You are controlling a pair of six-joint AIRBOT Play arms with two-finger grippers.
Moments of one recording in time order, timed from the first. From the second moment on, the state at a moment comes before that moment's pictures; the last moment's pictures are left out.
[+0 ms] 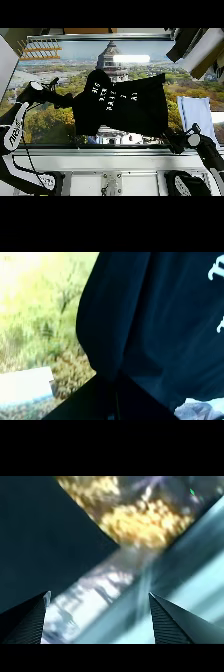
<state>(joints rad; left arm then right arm) 0.14 -1.69 1.26 0.95 -1.16 -1.34 -0.14 -0.81 0.31 -1.27 0.80 2.28</state>
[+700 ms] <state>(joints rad) 0.14 -1.65 1.23 0.95 -1.20 -1.34 -0.01 -0.96 0.39 -1.26 0.53 2.15</state>
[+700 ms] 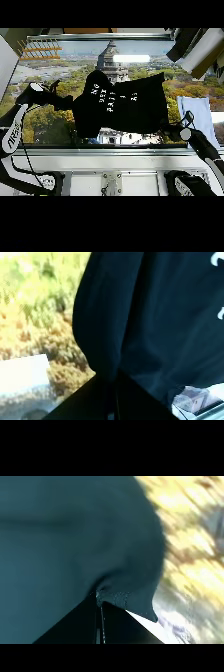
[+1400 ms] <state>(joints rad) 0.14 -0.94 1.79 0.95 -1.22 -1.34 -0.03 -0.80 1.51 -1.39 0.71 1.64</state>
